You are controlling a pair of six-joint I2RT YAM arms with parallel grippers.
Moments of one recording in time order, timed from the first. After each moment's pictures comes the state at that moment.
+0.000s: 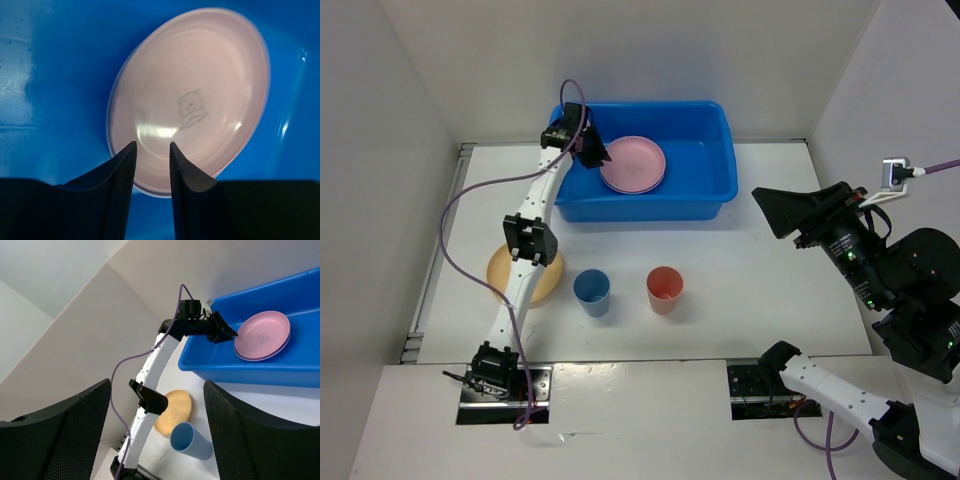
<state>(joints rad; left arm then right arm) -0.22 2.86 3.09 -1.02 0.14 -0.67 0.62 0.73 1.53 -0.67 0.17 0.67</state>
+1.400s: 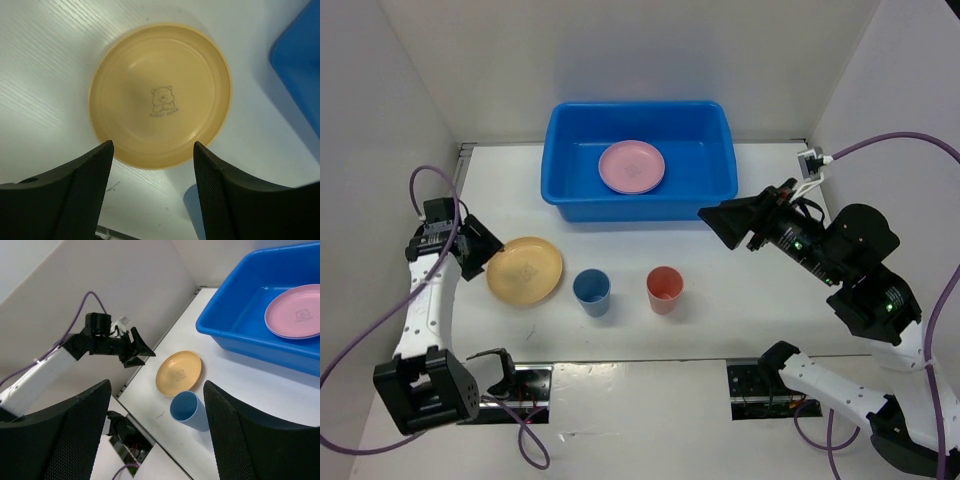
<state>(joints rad) 0.27 1.07 0.95 -0.83 0.01 -0.61 0.62 0.79 1.35 -0.54 -0.13 0.59</state>
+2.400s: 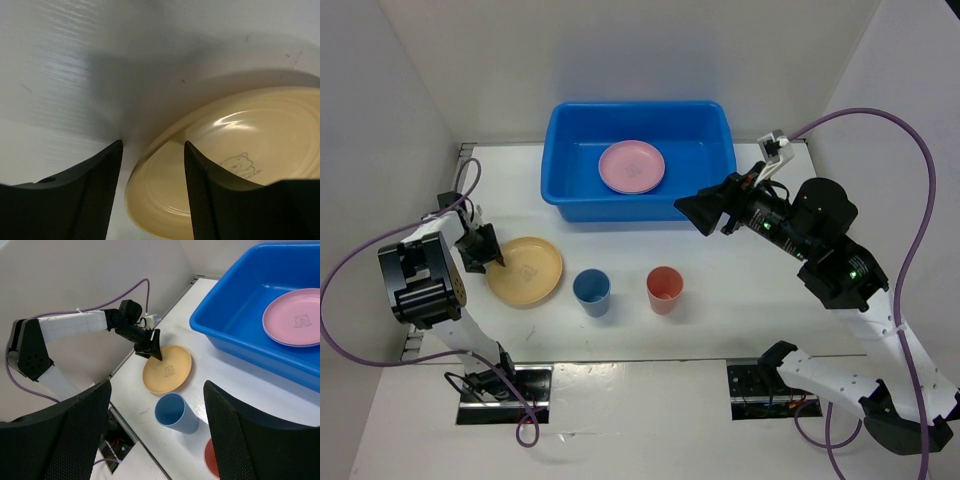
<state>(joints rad) 0.38 1.73 1.07 -0.64 0.11 -0.09 0.62 0.91 1.35 -0.45 -0.20 0.49</state>
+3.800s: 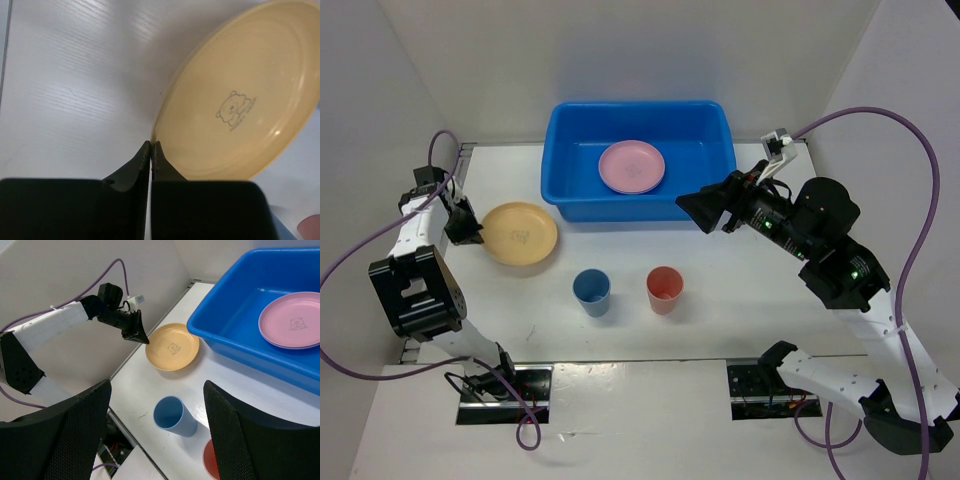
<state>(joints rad) 0.41 1.65 1.28 -0.77 0.13 -0.14 0.62 0.91 1.36 -0.45 -0.17 0.49</state>
